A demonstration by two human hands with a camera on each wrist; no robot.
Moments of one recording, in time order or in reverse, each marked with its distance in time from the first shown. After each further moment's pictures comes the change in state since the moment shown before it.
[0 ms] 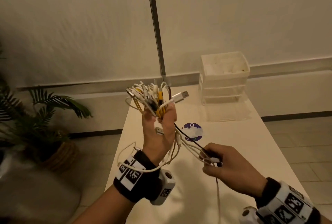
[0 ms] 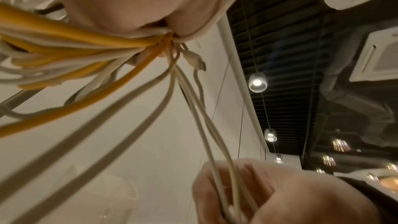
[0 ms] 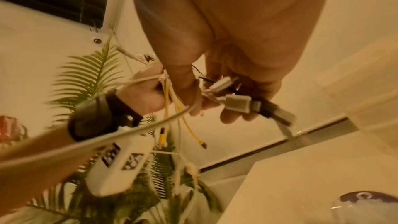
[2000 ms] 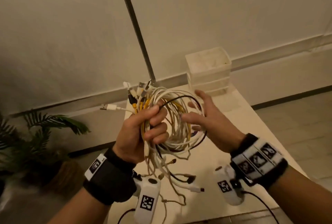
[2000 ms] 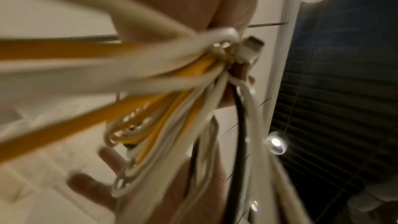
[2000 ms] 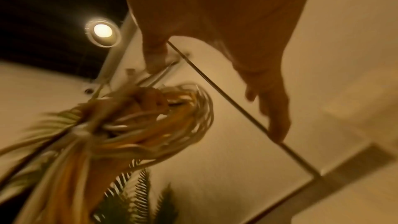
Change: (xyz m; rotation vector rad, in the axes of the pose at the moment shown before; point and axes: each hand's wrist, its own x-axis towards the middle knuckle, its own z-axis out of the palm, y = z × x) left_hand 0.002 0.048 -0.037 -0.875 -0.869 -0.693; right_hand 0.022 -0.062 -0.021 0.692 0.165 0.041
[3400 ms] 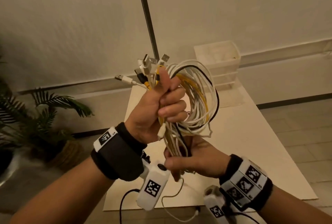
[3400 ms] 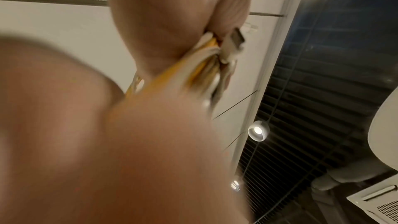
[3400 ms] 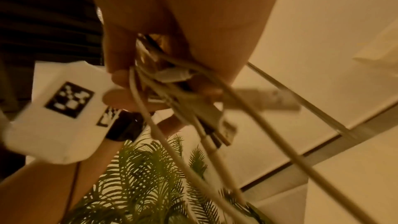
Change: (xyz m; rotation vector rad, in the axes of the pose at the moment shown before) left_hand 0.011 -0.007 0.034 -0.007 -0.055 0.013; right_hand -0.054 0.027 0.039 -0.001 -0.518 0.046
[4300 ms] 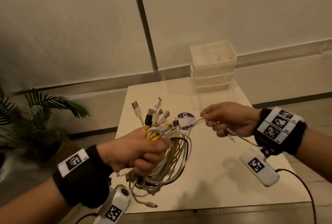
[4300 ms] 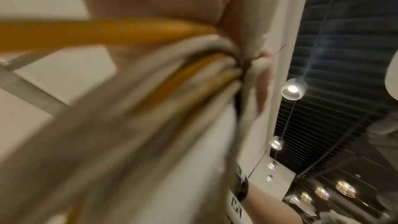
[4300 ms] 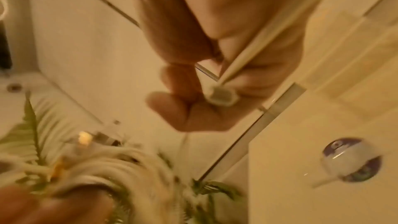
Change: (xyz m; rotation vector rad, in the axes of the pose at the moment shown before) left_hand -0.046 -0.013 -0.045 0.263 -0.013 -0.561; right_hand 0.007 -0.030 -0.130 0.174 0.272 0.557
